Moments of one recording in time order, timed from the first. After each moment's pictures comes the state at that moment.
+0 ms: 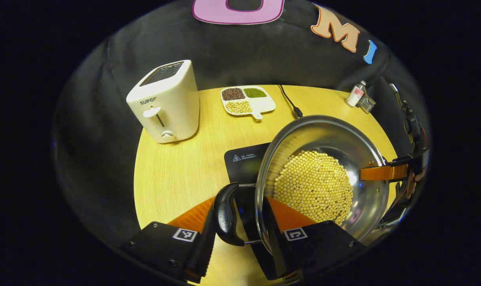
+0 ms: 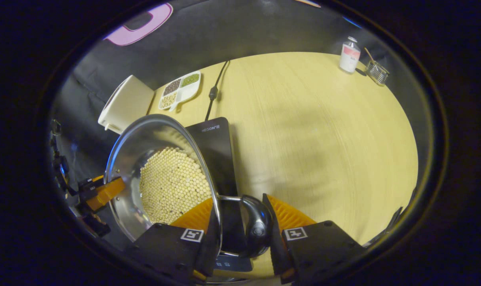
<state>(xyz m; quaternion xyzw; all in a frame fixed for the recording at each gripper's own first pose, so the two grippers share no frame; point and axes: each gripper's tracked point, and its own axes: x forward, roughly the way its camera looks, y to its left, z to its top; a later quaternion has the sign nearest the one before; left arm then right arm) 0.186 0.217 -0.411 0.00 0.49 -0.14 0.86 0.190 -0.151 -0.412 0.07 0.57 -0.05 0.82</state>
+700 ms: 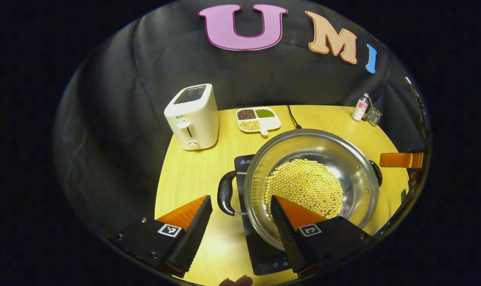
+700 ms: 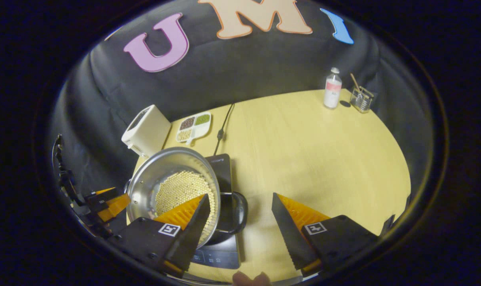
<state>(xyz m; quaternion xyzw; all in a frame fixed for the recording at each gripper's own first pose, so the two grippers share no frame) 0.141 0.213 -0.339 0.01 0.40 -0.07 0.91 0.184 -0.180 -0.310 0.07 0.43 -0.02 0.90</state>
